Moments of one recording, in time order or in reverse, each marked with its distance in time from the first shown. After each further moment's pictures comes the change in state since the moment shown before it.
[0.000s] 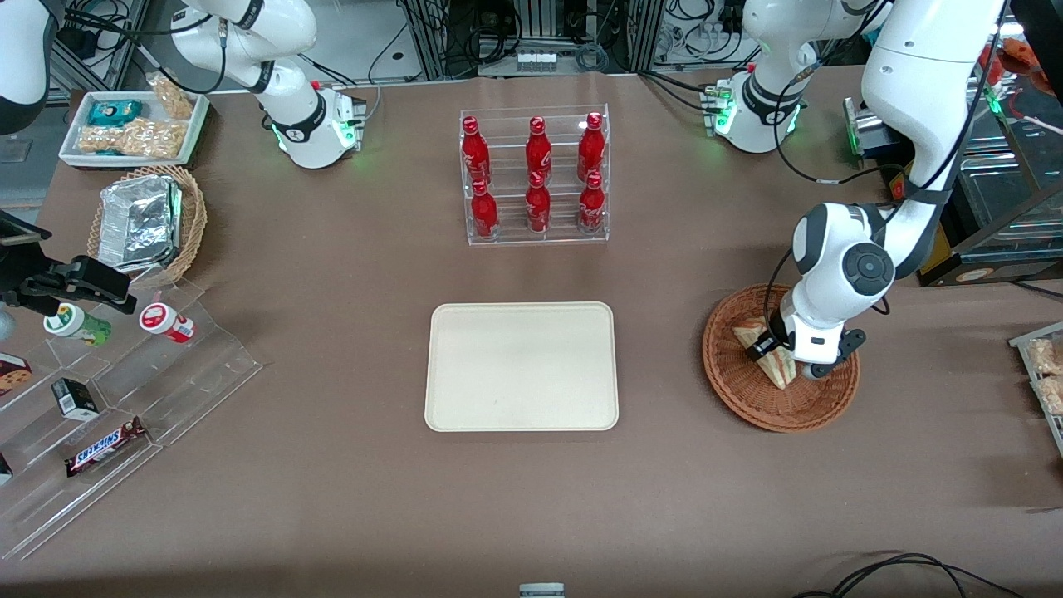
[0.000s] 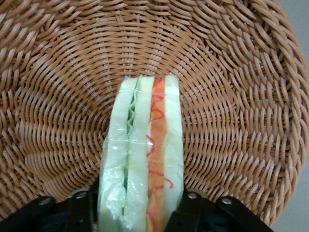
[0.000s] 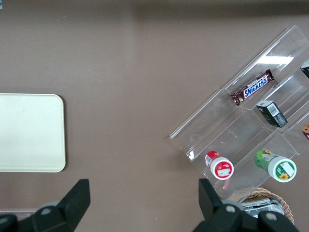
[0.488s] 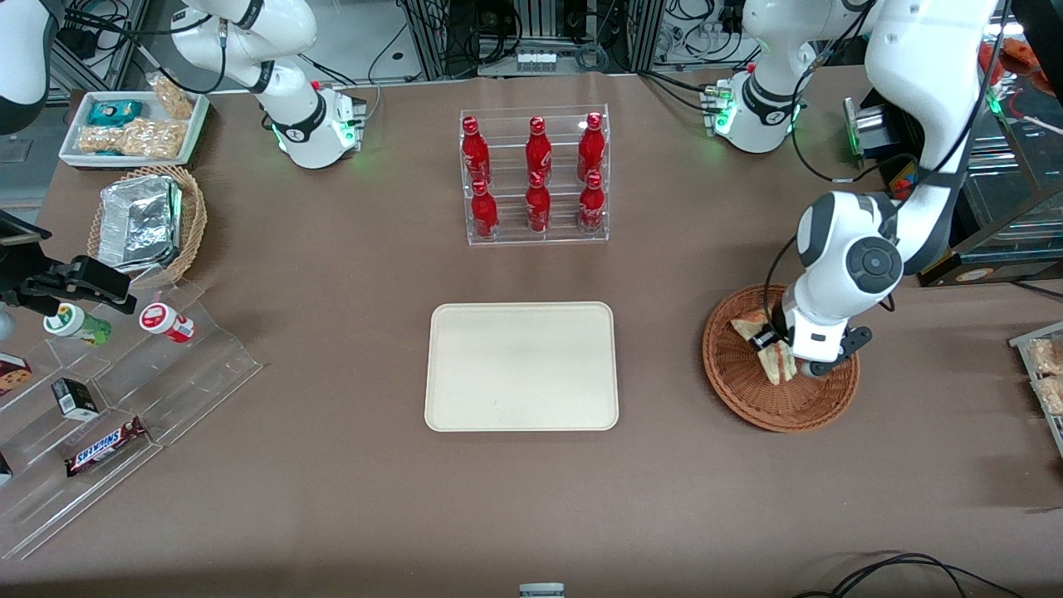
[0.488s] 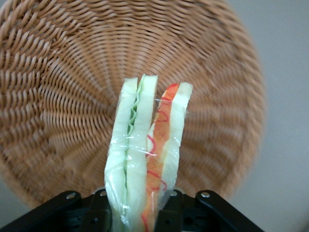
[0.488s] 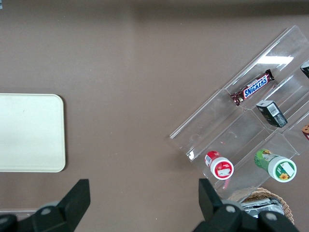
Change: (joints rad) arm -0.065 -0.105 -0.013 0.107 0.010 -0.278 0.044
